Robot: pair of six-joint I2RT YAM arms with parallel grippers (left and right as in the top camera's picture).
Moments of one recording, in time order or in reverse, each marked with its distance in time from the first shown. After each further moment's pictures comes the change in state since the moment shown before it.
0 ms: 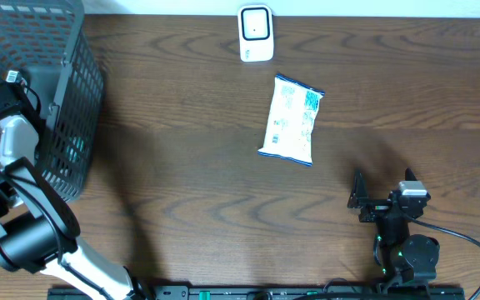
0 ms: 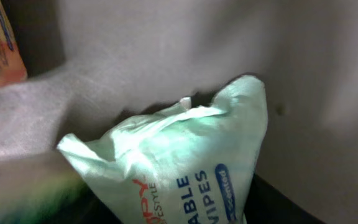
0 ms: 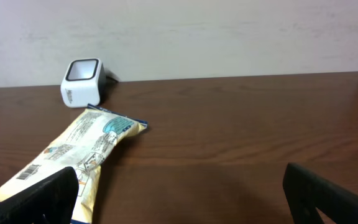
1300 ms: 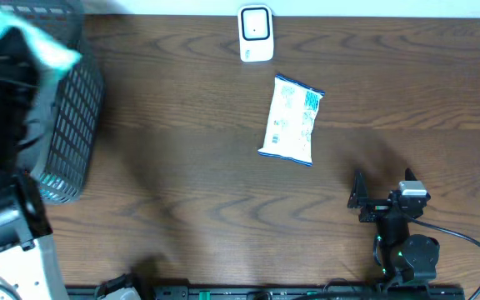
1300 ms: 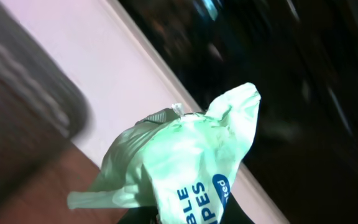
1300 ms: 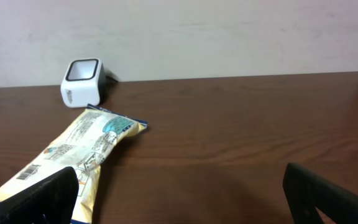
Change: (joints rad) left arm -0.142 -0.883 0.010 0.373 0.501 0.035; right arm 0.000 0.000 0.000 0.000 0.000 0.000
